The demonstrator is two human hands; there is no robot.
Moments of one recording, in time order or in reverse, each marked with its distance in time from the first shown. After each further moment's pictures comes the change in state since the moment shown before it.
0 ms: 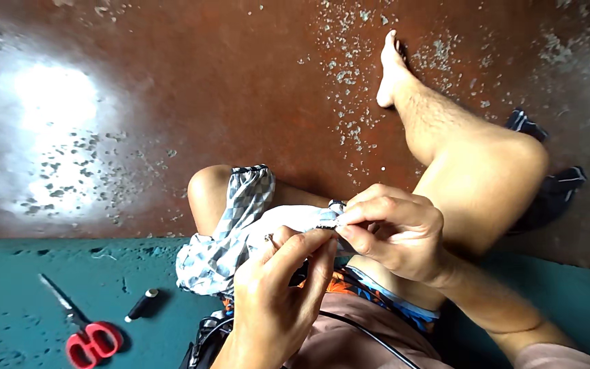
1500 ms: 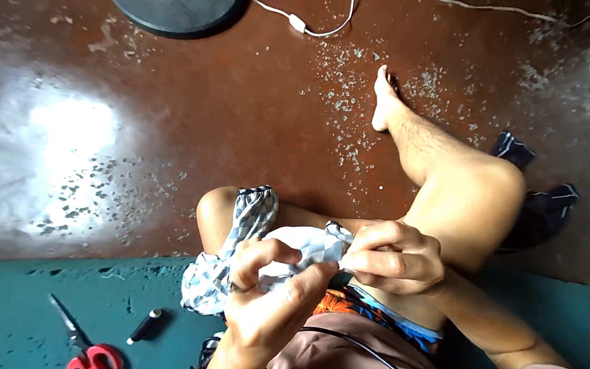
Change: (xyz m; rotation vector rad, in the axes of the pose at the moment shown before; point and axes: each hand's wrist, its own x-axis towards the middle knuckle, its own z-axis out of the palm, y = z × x) left_hand 0.012 -0.018 -0.009 0.199 0.152 0.374; right_hand -0.002 0.008 -0.009 -0.181 -0.106 -0.365
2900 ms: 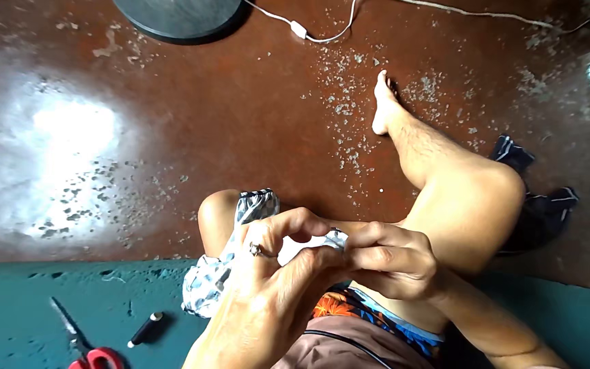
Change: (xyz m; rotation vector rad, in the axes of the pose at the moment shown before) left_hand 0.035 0.008 -0.021 -0.022 -0.308 -0.051; right_hand 0.004 -0.003 0.000 0.103 -0.043 0.123
